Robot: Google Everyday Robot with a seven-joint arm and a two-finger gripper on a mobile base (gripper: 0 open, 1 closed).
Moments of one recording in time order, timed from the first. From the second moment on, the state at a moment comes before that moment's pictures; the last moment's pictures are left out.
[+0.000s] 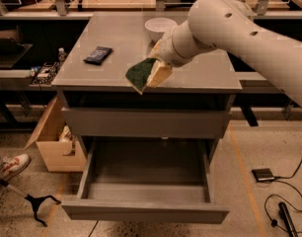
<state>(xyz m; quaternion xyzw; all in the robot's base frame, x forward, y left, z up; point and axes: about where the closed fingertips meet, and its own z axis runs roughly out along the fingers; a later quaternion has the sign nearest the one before) 0.694 -0.012 0.892 -0.65 0.63 -0.03 0.41</state>
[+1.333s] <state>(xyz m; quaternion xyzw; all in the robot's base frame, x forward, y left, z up) 0.748 -0.016 0.942 -0.62 0.67 -0.08 0.41</state>
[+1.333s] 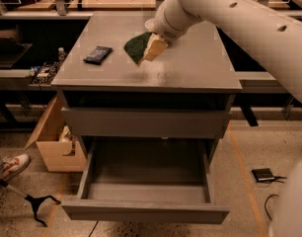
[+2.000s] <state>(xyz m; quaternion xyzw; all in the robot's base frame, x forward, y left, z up) 0.779 -0.019 0.930 -0.59 0.71 -0.08 0.39</state>
